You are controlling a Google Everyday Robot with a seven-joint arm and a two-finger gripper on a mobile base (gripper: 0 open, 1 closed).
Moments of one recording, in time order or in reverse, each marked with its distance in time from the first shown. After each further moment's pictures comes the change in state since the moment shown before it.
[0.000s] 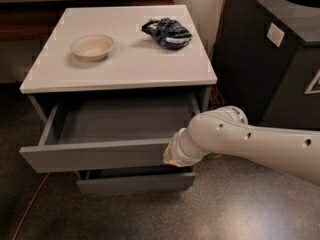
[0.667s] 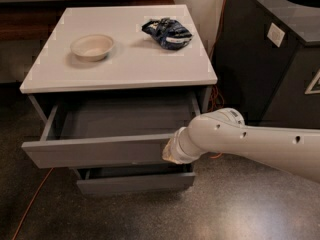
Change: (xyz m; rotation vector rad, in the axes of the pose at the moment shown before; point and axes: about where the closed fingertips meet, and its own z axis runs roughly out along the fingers) arm 0.006 -0.017 0.020 0.029 -0.023 0.050
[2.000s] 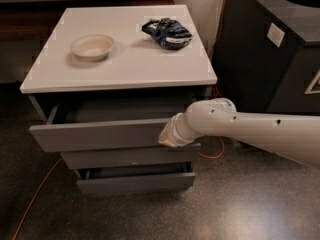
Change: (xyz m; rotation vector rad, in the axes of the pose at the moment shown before) arm -0.013 -0.067 0.028 0.068 -0.067 0.006
